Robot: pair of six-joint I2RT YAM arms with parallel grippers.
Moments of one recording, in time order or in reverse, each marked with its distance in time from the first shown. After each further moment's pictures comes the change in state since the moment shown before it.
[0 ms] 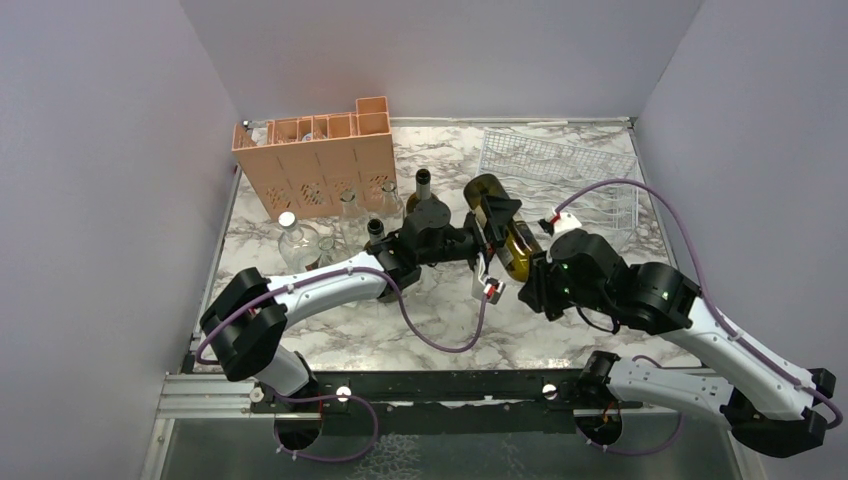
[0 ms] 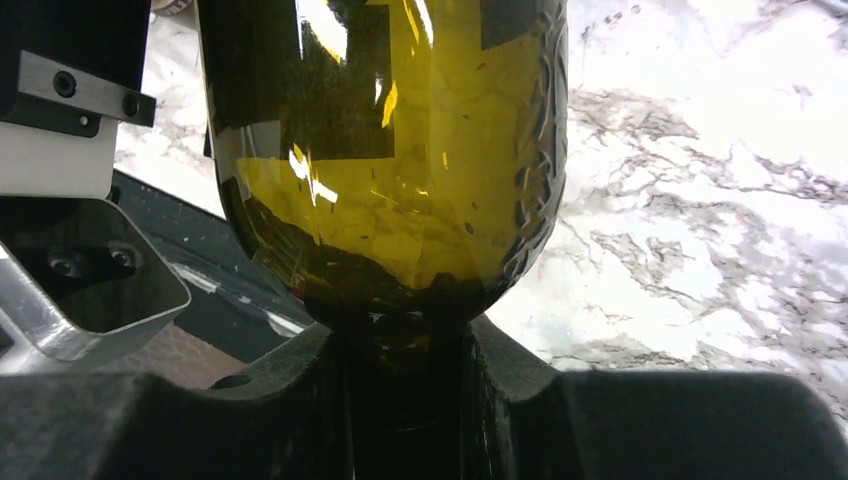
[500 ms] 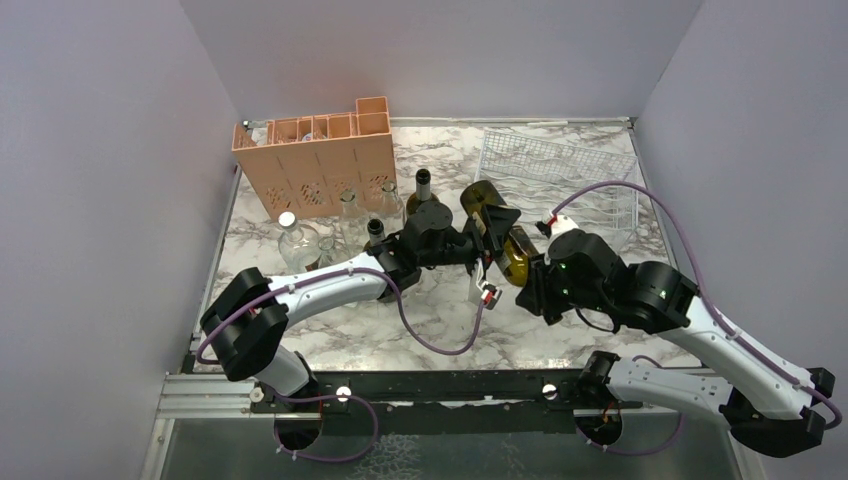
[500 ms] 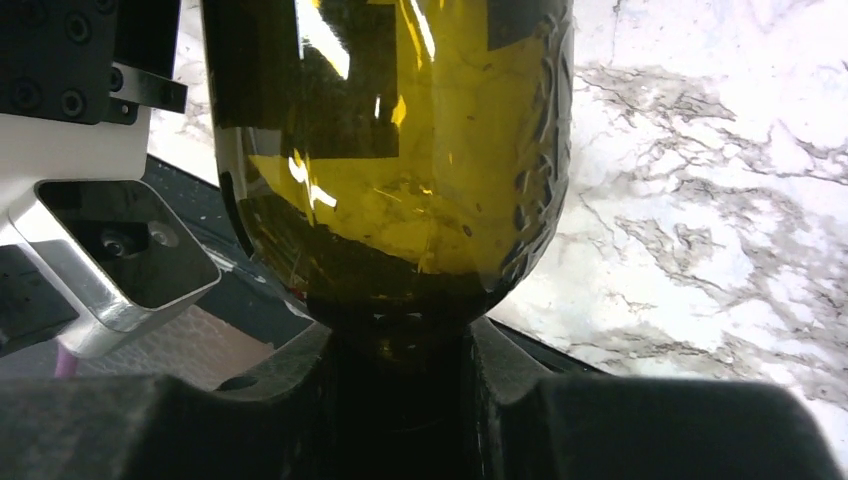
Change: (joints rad) left arm -0.002 0.000 -0.008 -0.024 0.018 0.040; right arm -0.006 0.009 0.005 -0.018 -0.037 0.019
